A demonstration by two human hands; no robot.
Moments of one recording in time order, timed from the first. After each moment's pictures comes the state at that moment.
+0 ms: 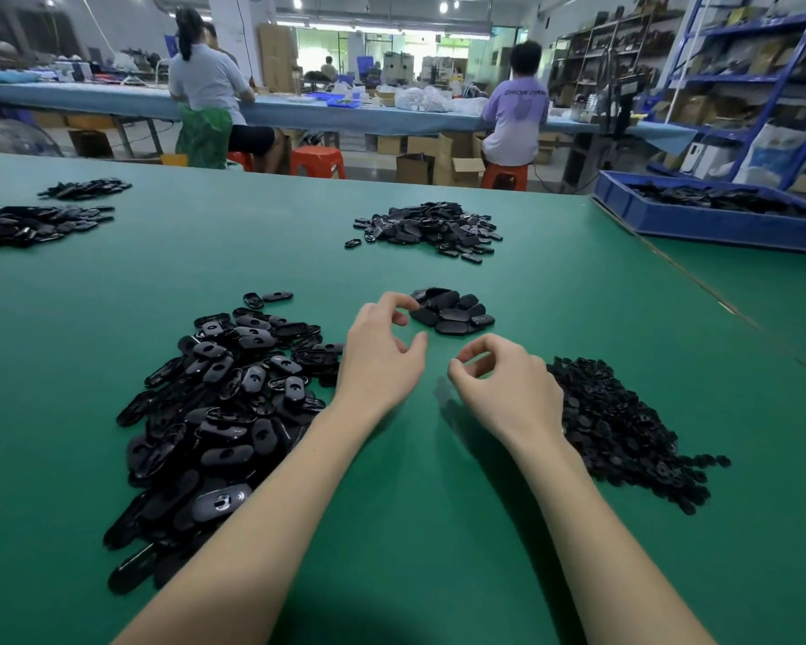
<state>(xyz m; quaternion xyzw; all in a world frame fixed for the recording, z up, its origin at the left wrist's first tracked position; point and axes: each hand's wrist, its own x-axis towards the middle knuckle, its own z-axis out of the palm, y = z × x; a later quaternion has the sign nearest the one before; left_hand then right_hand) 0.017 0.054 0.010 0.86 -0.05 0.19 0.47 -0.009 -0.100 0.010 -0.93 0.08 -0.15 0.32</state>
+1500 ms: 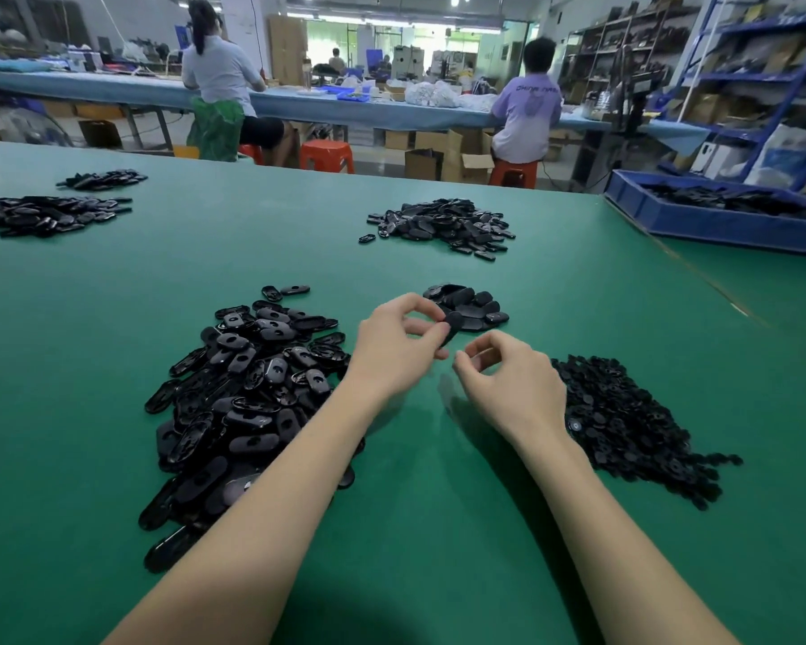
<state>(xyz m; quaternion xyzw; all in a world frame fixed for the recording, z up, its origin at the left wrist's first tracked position) 0.001 0.063 0.037 0.79 -0.03 0.06 0.61 -0.010 -0.086 0.009 -0.93 0.05 -0.18 0.31</state>
